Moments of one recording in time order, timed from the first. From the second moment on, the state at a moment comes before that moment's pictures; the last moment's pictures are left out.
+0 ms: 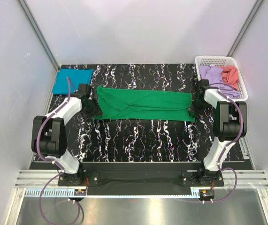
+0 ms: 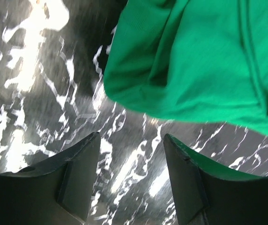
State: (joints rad) left arm -0.11 1.61 1.08 -0.70 0.05 -0.60; right arm -0.03 1.89 1.26 -0.69 0.04 0.58
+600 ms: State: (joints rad) left arm -0.06 1.77 1.40 -0.94 -0.22 -0.68; right arm -0.02 1.77 1.19 -0.76 0.08 0.56
